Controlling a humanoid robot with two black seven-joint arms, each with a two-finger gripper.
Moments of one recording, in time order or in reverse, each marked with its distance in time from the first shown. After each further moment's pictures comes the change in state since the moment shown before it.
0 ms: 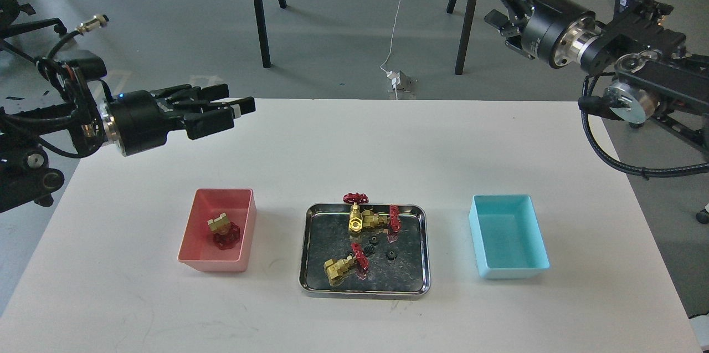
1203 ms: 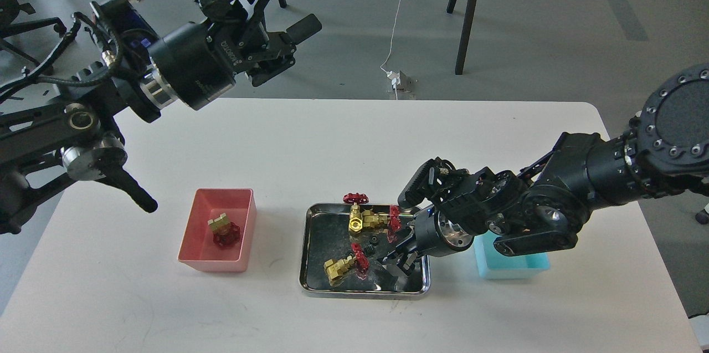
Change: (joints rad) left arm 0.163 -0.164 -0.394 -0.209 -0.831 -0.265 0.000; right arm 0.207 0.639 -0.937 0.092 -0.574 -0.037 -0.014
